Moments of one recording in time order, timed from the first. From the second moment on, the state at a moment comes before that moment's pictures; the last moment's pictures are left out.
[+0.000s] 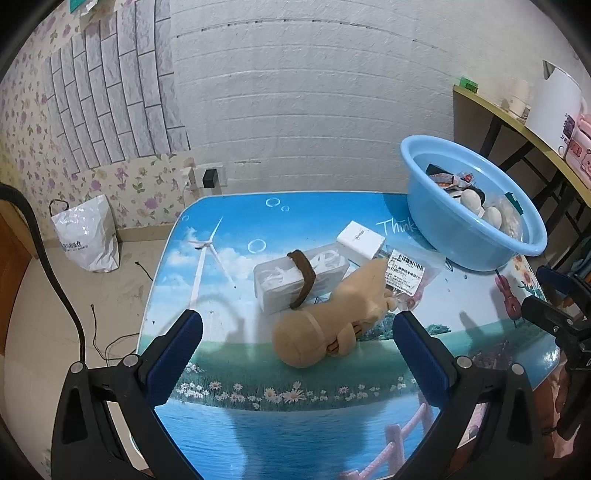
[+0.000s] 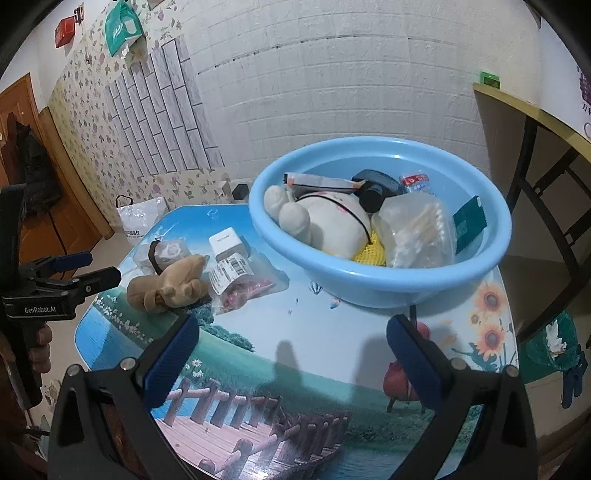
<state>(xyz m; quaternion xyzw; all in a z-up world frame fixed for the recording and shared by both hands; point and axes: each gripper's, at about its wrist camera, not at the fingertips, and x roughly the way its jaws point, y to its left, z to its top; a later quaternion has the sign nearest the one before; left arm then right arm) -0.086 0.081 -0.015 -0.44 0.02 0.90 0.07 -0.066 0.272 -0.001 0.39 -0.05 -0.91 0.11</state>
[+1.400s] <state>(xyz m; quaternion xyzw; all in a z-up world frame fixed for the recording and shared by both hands) -0.105 0.084 -0.079 -0.47 -0.02 0.87 0.16 -0.118 0.207 -0.037 0.42 -0.01 -0.90 0.14</state>
